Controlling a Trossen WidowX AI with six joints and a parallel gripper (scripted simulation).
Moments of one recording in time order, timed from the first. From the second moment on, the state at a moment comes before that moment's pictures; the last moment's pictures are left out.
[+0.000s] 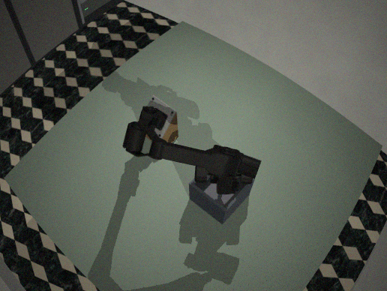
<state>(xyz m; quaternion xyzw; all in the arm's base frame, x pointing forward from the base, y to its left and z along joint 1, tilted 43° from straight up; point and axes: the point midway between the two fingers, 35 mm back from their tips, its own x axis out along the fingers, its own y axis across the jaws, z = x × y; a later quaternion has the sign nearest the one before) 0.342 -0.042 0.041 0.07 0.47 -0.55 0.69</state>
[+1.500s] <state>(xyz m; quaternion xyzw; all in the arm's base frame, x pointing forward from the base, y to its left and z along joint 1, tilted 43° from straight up) 0.341 -0.073 0.010 0.07 0.47 -0.55 0.69</state>
